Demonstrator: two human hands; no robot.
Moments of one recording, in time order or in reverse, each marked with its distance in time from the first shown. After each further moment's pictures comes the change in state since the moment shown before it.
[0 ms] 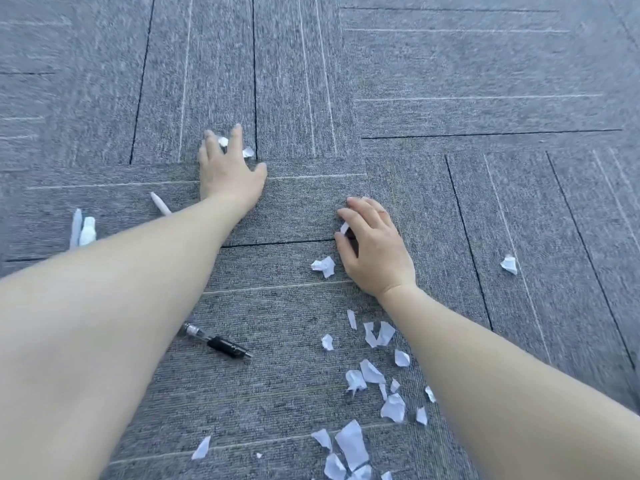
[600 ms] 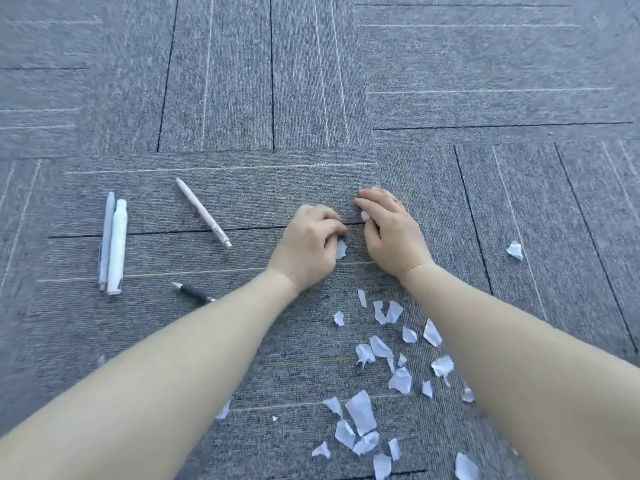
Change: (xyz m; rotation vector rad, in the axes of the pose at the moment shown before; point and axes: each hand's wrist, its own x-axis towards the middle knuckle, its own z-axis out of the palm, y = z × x) left_hand -0.127 0.006 0.038 -0.235 -0.026 0.727; right_hand -0.003 0.011 -0.006 0.109 -0.002 -0.018
